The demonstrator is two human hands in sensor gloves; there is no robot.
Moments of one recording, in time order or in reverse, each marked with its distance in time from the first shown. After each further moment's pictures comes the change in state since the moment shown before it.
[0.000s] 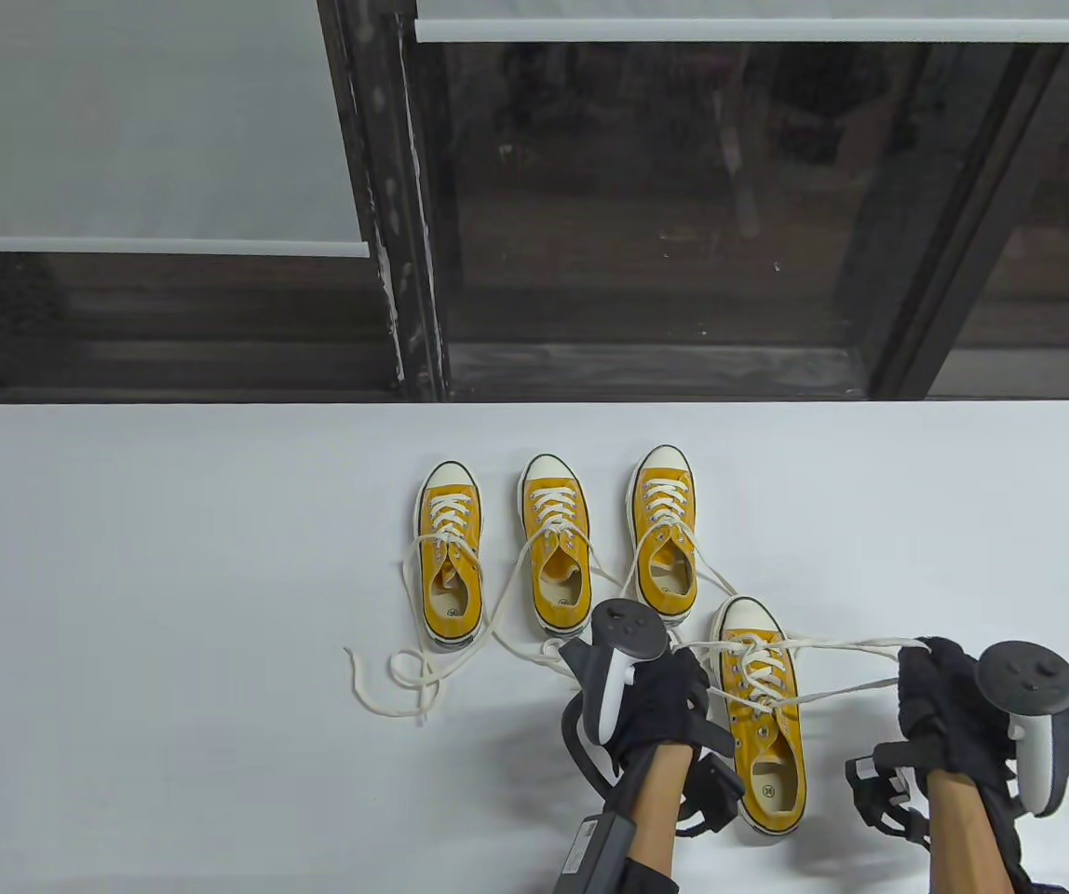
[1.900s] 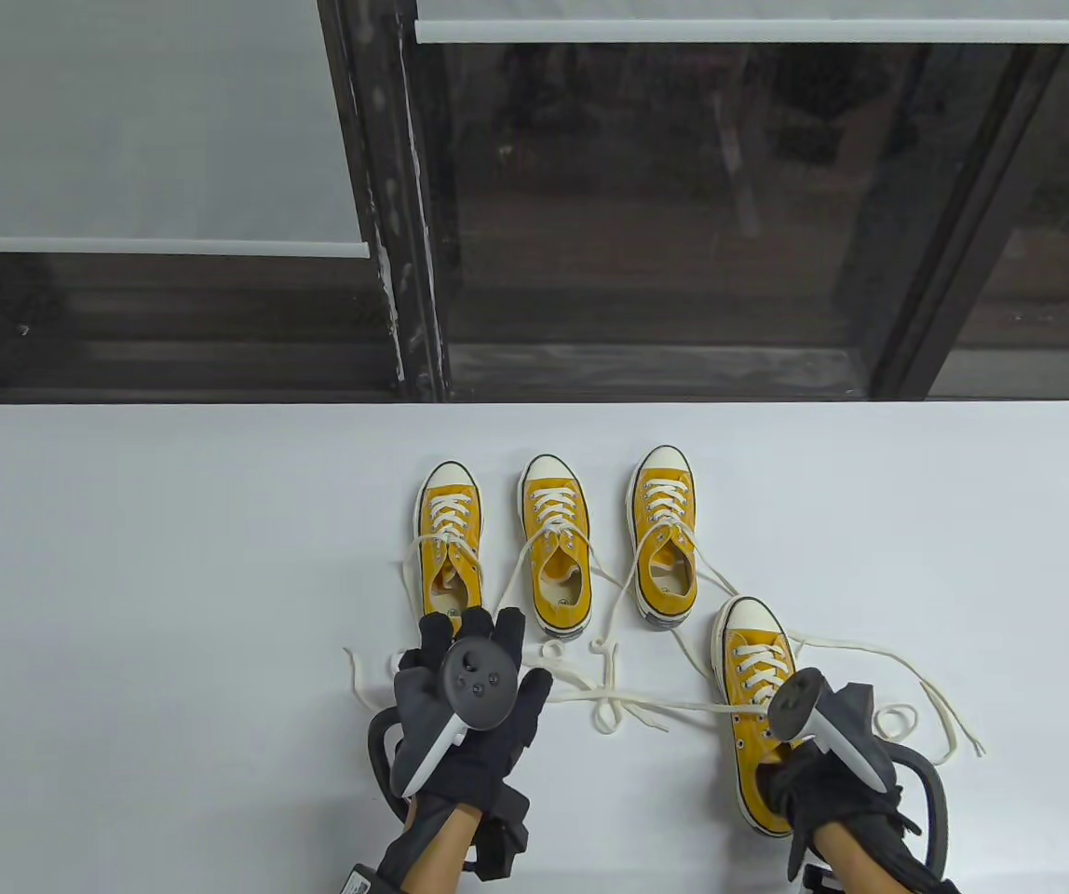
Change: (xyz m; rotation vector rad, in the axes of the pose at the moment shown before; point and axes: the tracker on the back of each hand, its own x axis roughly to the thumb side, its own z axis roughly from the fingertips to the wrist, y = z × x) left_hand -0.080 0.113 0.049 0.251 -0.304 -0.419; right_hand 0.025 0.107 0.072 0.359 -0.009 1.038
